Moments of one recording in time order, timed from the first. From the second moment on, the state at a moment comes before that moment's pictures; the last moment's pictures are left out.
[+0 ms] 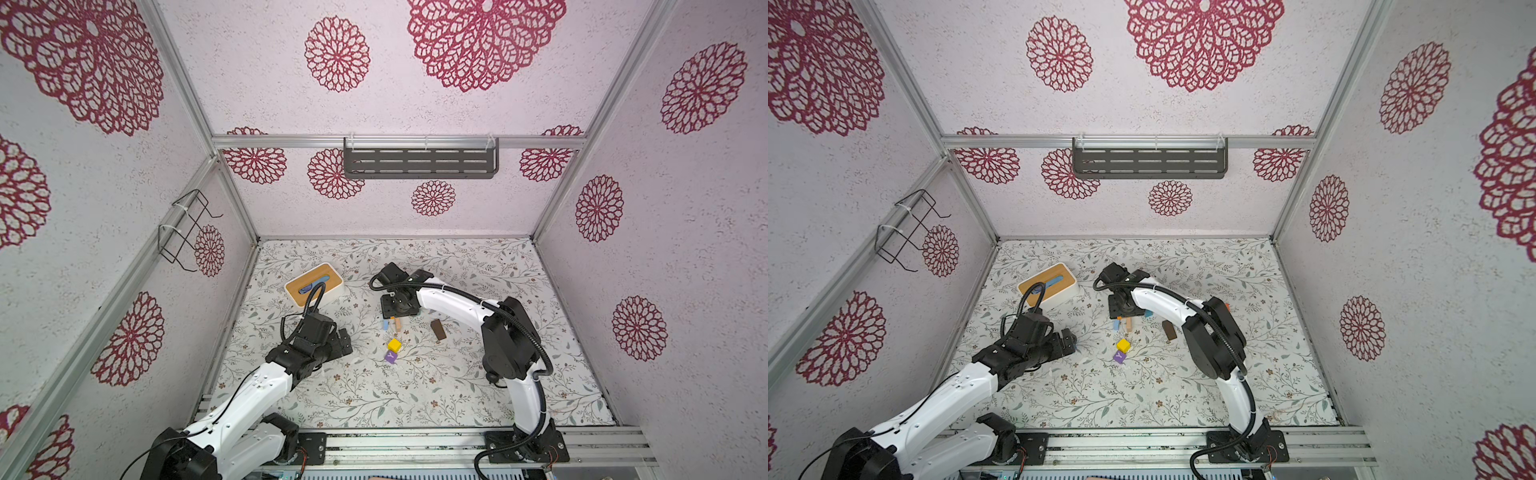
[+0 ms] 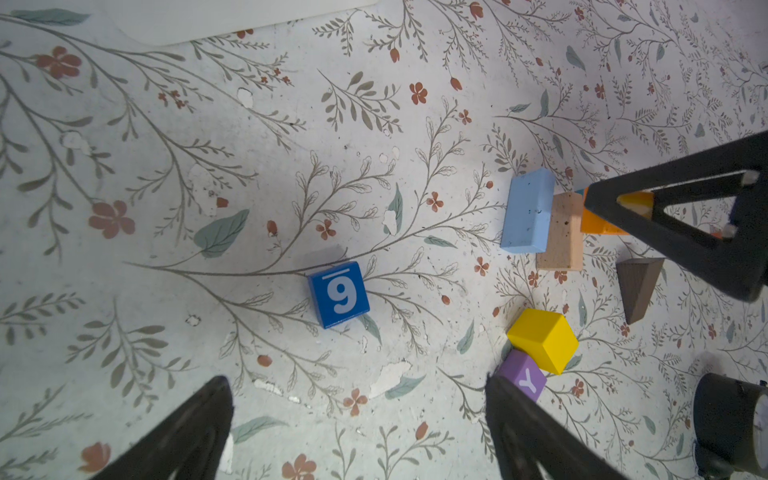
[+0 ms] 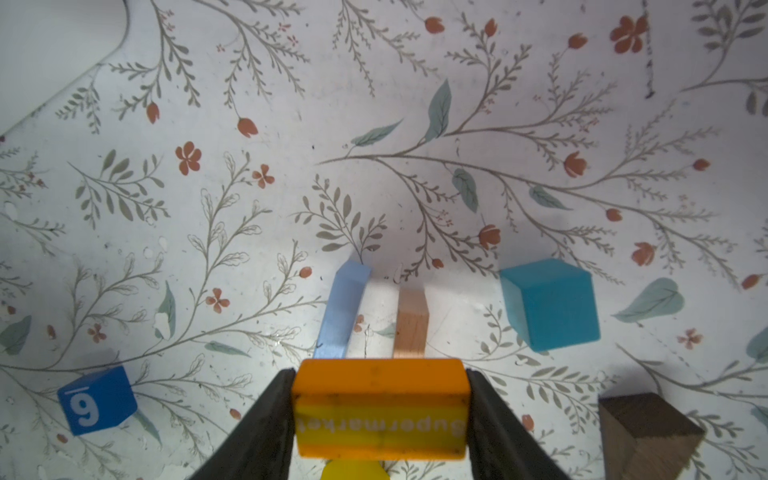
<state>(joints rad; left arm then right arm) -0.44 1.02 0.54 -0.45 -0.08 -0.72 0.81 2.10 1.74 -0.83 0.12 0.60</state>
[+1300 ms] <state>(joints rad) -0.43 1.03 0.53 -0.42 -0.09 -0.70 0.79 2.17 1.80 -0.80 0.10 0.63</state>
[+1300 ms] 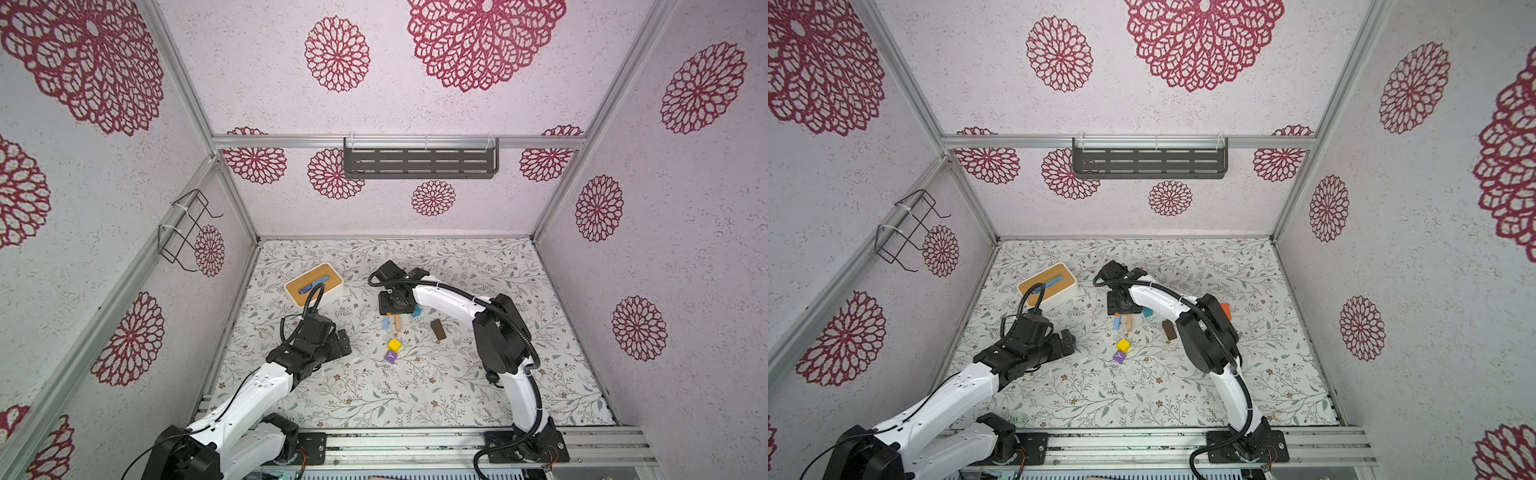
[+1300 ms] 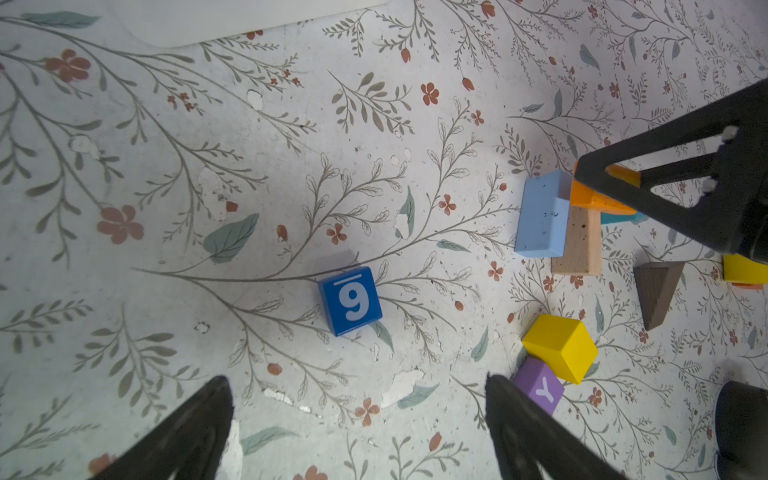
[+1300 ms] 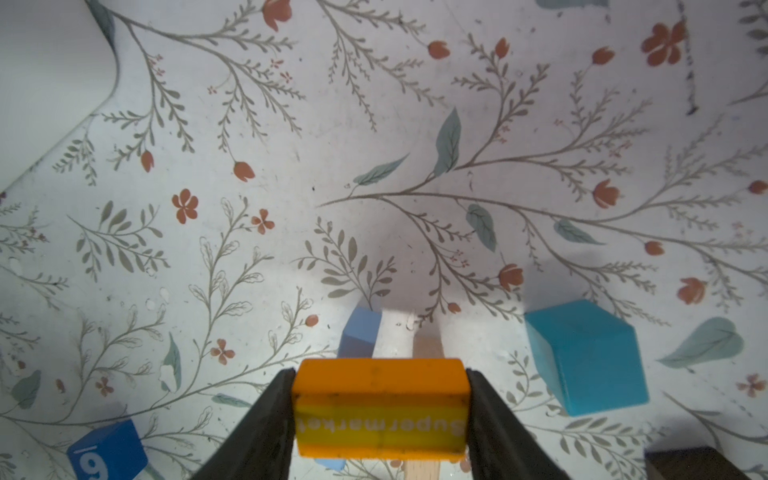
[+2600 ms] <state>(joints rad) -0.43 1.03 0.53 -0.41 -0.06 -0.69 0.79 2.18 1.80 -0.80 0.13 0.62</state>
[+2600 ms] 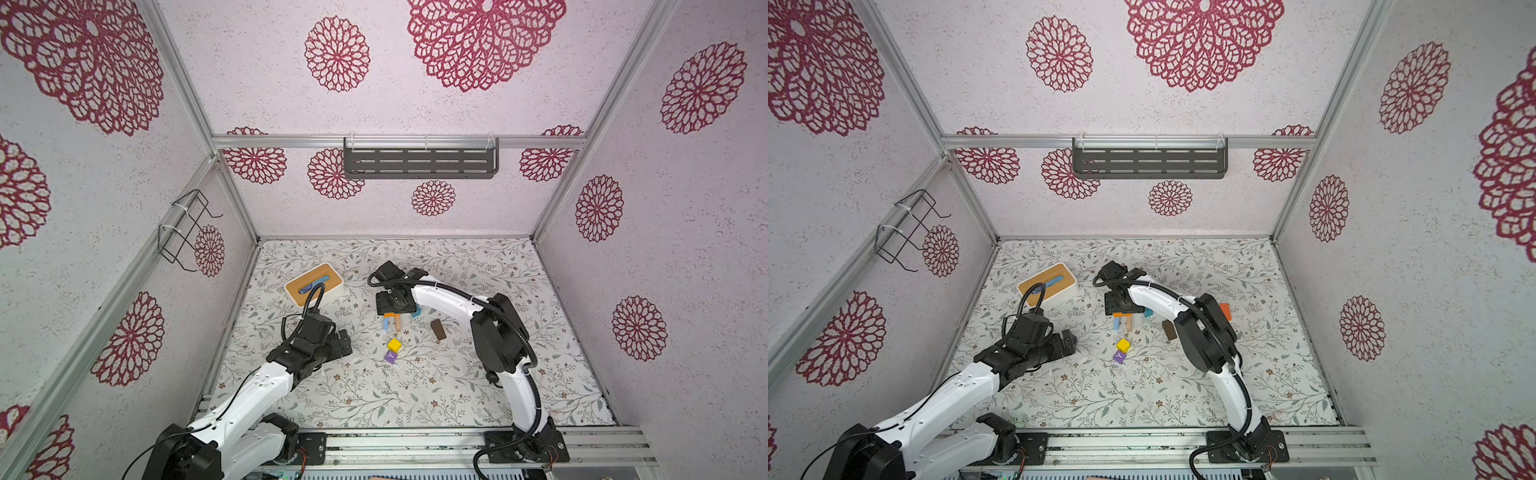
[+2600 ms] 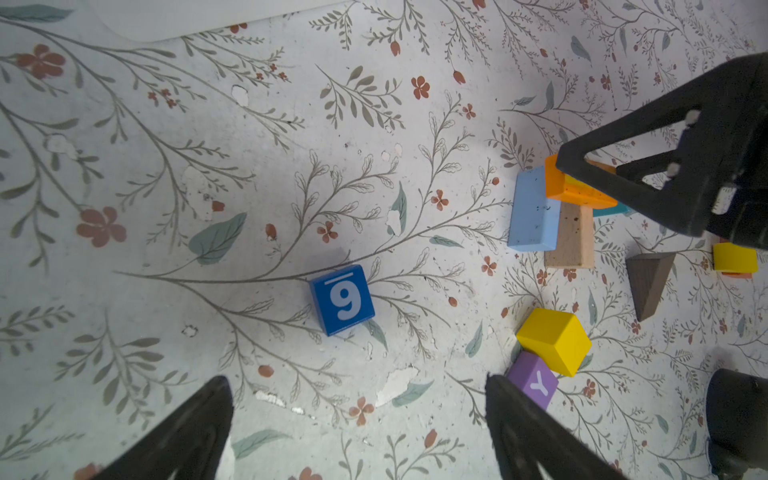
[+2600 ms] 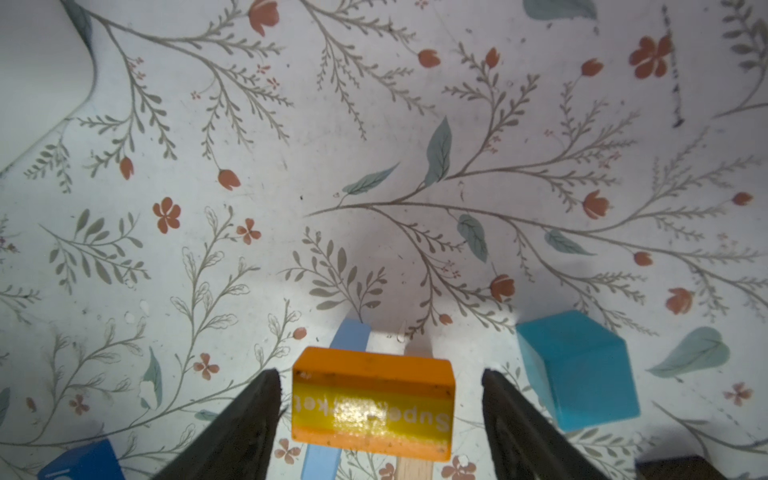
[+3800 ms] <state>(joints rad) -0.59 1.58 1.28 -0.61 -0.14 -0.63 -0.03 1.48 0.87 -0.37 -0.03 0.59</state>
